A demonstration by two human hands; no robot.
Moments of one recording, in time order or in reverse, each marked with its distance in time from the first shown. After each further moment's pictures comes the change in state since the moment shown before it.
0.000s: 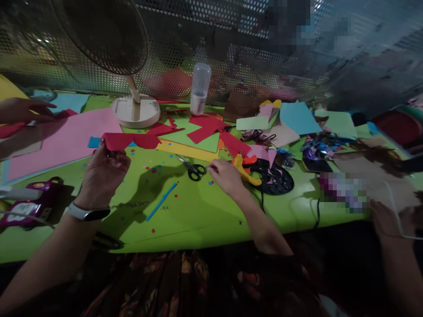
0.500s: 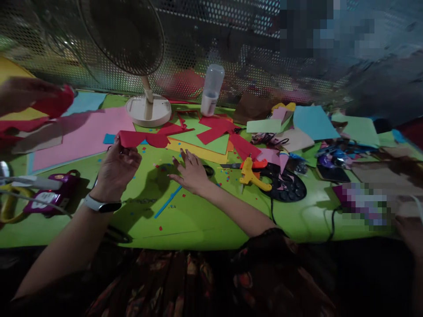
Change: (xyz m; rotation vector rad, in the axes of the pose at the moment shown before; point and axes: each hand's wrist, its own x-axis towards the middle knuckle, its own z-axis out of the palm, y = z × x) left_hand 0.004 -0.001 -0.005 -0.065 -0.003 -0.006; right_hand 0.047 -0.067 0.077 -0.267 -0.189 -0.320
